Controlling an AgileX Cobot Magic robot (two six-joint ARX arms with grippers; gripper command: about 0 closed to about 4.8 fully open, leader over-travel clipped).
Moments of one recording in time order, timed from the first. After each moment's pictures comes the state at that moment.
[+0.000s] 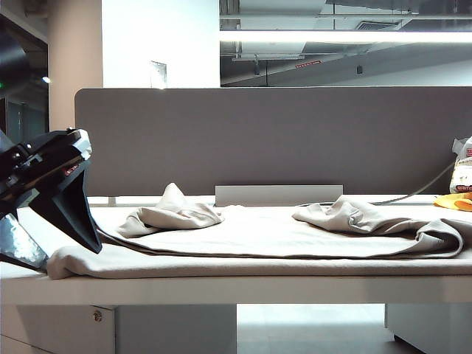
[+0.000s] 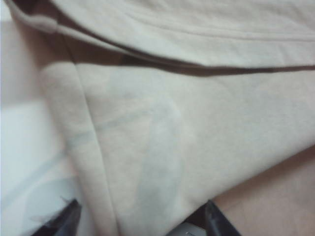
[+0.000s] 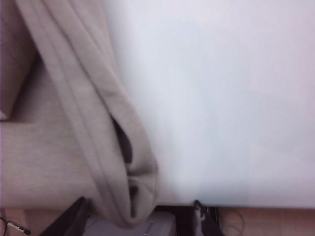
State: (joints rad) left arm -0.29 1.34 0.56 -0.18 0.35 -0.20; right arm -0.19 1.39 0.71 -0.53 -0.31 0.06
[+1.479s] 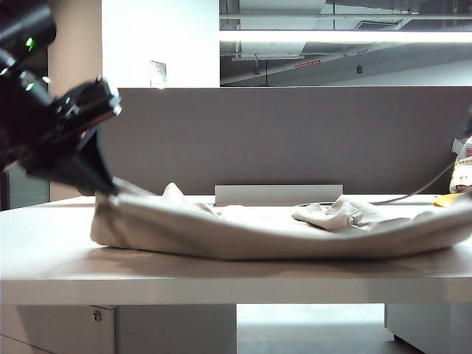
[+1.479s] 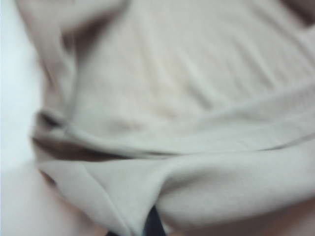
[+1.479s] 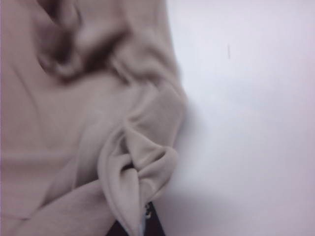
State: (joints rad) left arm -0.29 1.37 0.77 -0.17 0.30 -0.09; right arm -0.19 1.39 0.80 -0.32 -0.47 0.16
